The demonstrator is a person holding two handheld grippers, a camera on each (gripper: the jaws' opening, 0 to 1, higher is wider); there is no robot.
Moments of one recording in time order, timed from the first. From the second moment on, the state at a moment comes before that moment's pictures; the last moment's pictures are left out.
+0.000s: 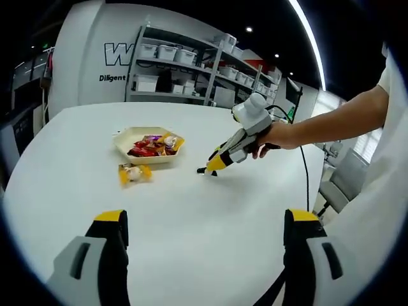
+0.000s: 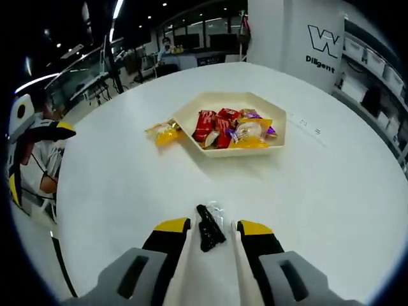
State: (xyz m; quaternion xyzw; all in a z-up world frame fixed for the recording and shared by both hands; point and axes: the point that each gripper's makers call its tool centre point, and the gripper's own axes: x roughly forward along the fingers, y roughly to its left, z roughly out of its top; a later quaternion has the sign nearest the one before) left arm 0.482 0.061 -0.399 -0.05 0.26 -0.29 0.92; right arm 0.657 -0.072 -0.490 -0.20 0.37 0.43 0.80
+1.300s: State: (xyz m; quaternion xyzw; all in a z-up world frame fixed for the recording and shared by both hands) left arm 0.487 0.053 -0.394 -0.05 0.26 -0.30 0.92; right arm 0.674 -0.051 -0.399 -0.08 0.35 0.38 0.85
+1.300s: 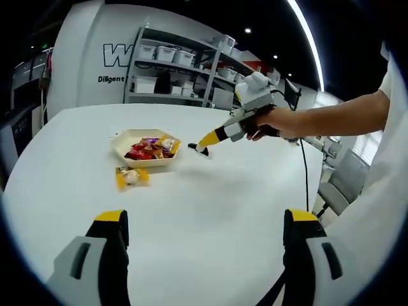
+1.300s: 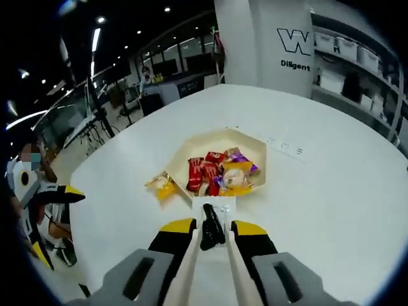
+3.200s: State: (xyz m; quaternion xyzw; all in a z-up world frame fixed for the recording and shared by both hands) left arm 0.484 0.075 -0.385 -0.05 0.24 -0.28 0.93; right arm 0.757 0.013 -0.334 -0.10 0.28 0.39 0.87
